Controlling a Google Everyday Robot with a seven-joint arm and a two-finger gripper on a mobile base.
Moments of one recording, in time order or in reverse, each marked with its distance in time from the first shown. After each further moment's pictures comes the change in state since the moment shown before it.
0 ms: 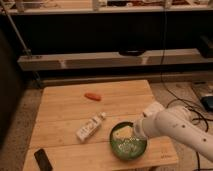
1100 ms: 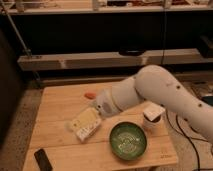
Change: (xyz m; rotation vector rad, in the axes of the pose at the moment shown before) arm 0.105 -0.279 -0.091 0.503 0.080 -0.666
